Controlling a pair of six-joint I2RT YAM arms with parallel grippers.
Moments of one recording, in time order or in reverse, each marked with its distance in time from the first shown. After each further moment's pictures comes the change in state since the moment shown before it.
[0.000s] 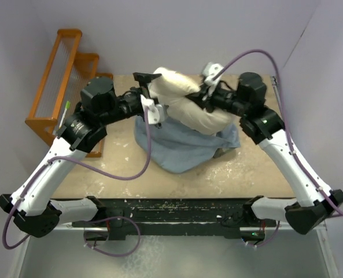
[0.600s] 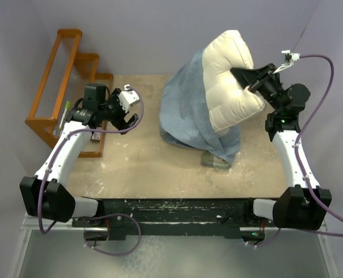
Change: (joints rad) left arm 0.513 0.099 -0.310 -0.206 0.077 -0.343; right arm -0.653 -0.057 -0.411 0.914 -0.256 1.177
